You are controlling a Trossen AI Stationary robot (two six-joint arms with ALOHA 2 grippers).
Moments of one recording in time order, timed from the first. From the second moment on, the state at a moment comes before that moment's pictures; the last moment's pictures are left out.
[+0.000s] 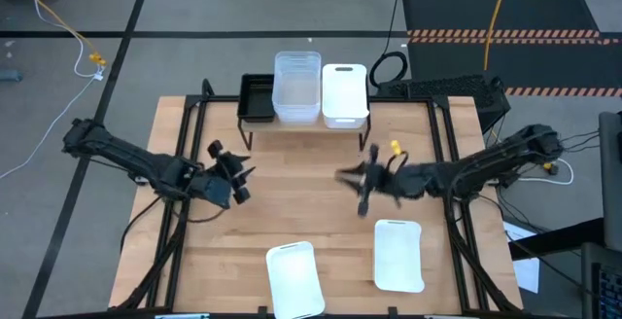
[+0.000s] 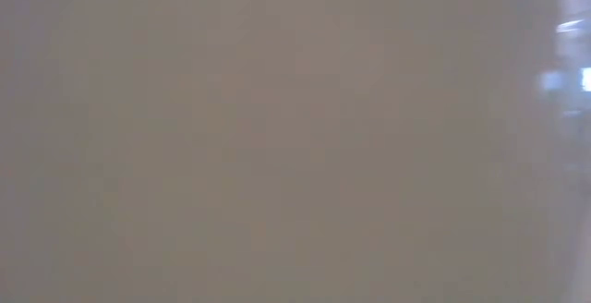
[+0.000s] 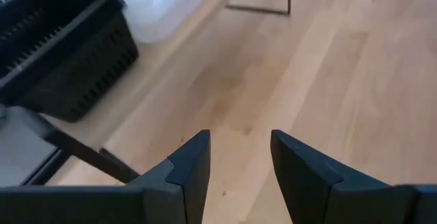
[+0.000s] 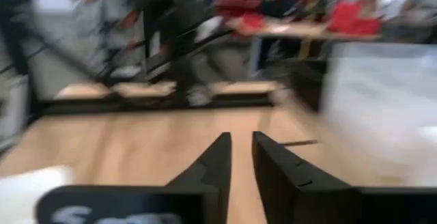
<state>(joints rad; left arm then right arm) -0.35 0.98 0.70 -0.59 -0.82 -0.46 0.27 1.22 0.70 0.38 0.49 0.01</state>
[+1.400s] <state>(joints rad) -0.36 0.81 0.70 -0.41 -0.82 -0.29 0.64 1.98 1.34 -0.06 -0.05 0.06</state>
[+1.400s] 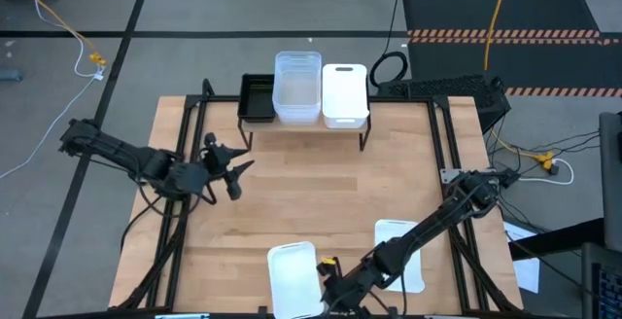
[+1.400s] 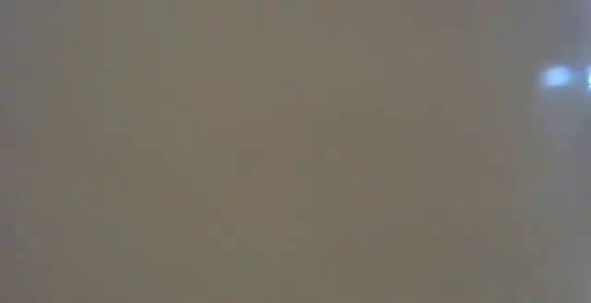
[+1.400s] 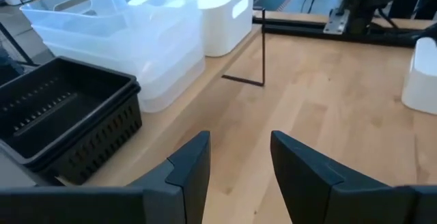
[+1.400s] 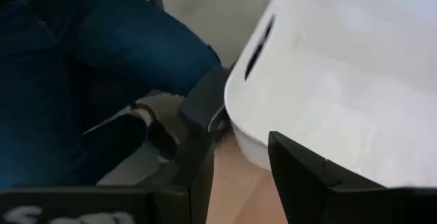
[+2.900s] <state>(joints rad) -0.36 0.83 0.70 -0.41 -0.82 -0.27 0.46 1.47 1.08 -0.63 0.21 0.25</state>
